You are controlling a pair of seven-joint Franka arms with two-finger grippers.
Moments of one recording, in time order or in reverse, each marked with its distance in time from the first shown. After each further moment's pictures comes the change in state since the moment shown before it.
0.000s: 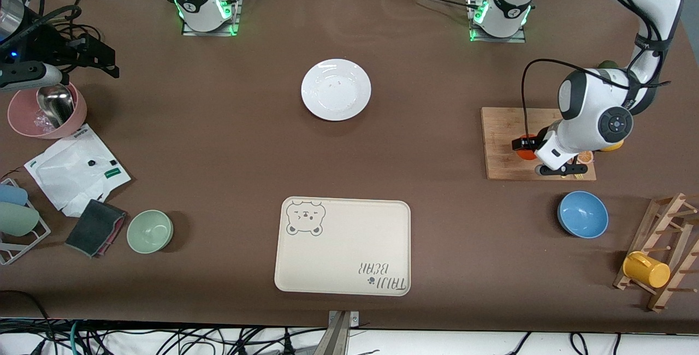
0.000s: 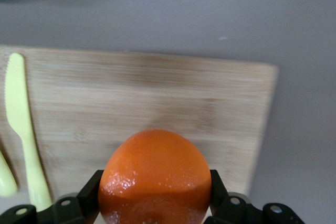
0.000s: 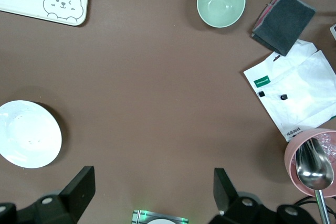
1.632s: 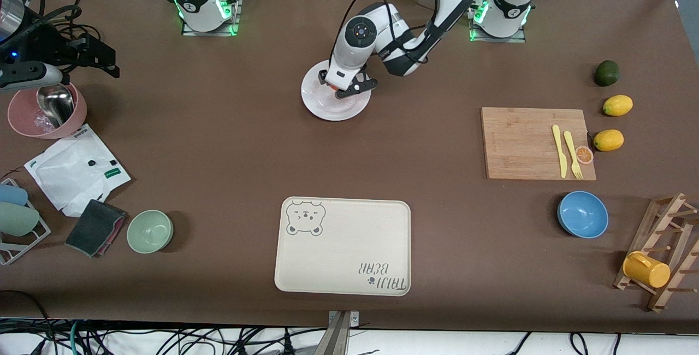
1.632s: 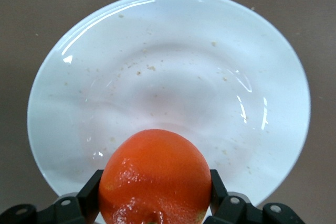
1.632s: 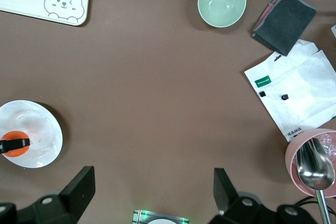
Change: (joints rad) left arm -0.608 0.279 -0.414 0.131 -0.059 0.361 -1.214; right arm 0.000 0.000 0.000 0.000 0.006 0.000 0.000
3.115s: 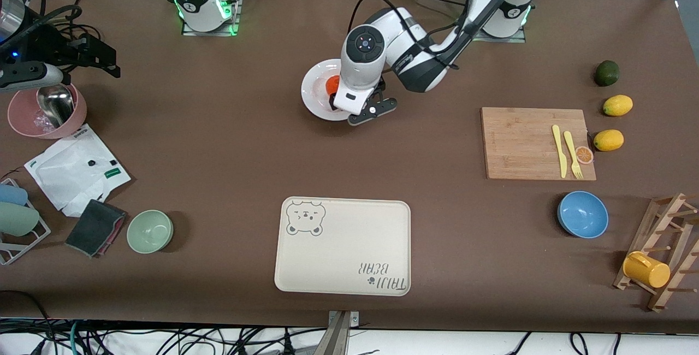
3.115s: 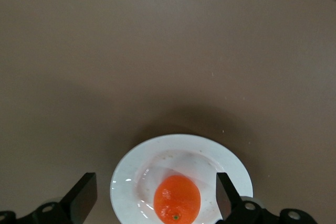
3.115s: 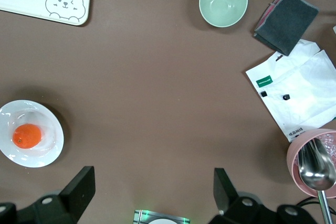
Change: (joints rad) left arm 0.106 -0.073 0.054 0.383 0.155 -0.571 0.008; right arm 0.000 0.000 0.000 -0.001 0.002 0.000 0.000
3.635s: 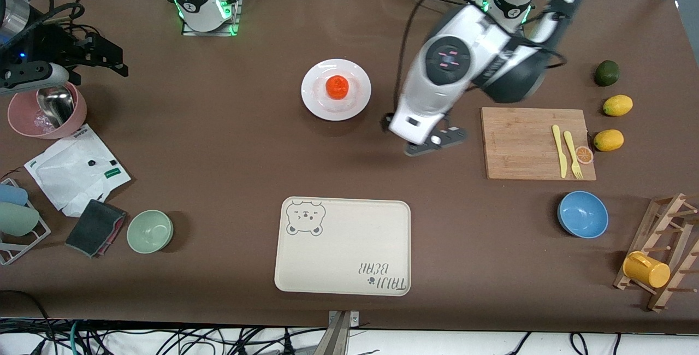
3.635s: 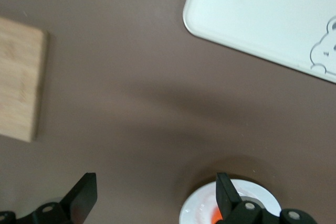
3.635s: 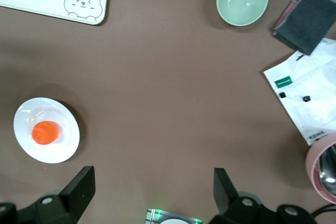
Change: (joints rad) left arm 0.263 -0.081 0.006 0.137 0.014 -0.223 0.425; right arm 0.001 0.002 0.001 -0.012 0.072 0.002 0.000
